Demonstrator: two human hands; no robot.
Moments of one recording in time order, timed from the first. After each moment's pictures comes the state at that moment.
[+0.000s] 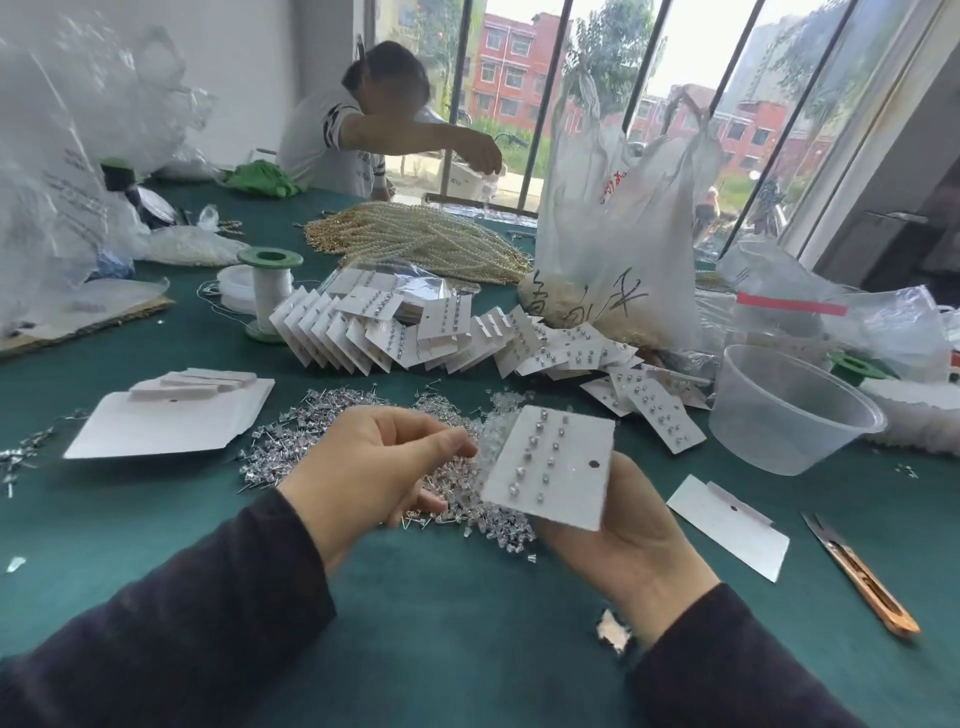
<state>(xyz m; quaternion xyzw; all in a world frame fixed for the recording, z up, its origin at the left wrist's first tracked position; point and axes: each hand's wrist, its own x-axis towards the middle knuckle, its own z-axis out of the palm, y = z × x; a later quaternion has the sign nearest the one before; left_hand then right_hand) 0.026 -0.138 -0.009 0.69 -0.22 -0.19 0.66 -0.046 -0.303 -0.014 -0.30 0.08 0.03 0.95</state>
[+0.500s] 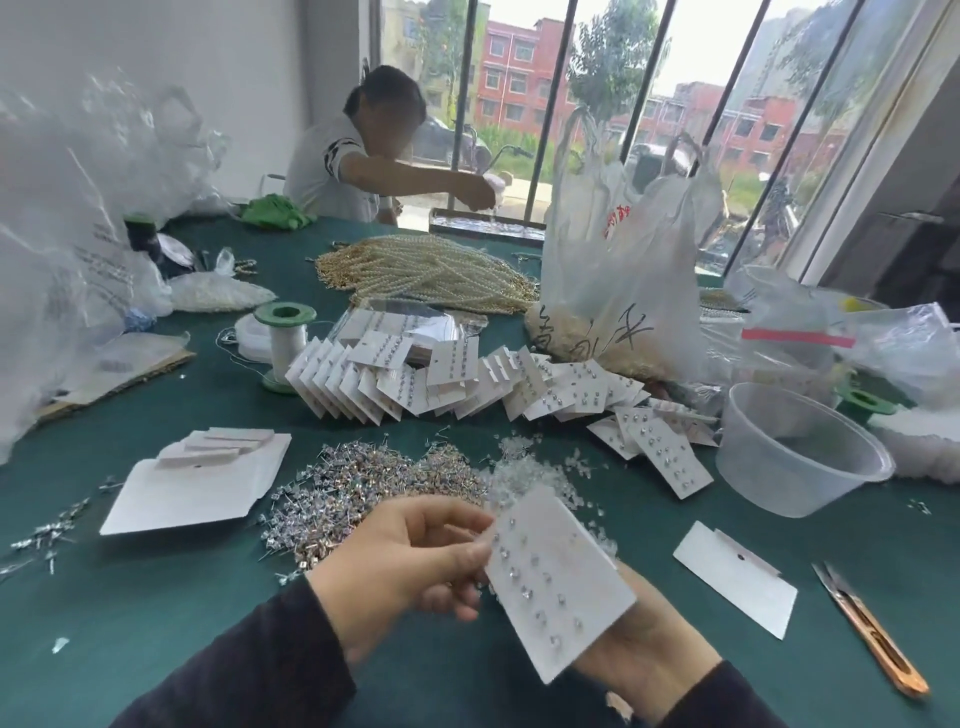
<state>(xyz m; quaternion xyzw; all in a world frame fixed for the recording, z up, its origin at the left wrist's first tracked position) 0.026 -0.140 -0.015 0.57 -0.21 -0.37 0.71 -0.052 -0.293 -0.014 -0.38 0.08 0.13 0.91</state>
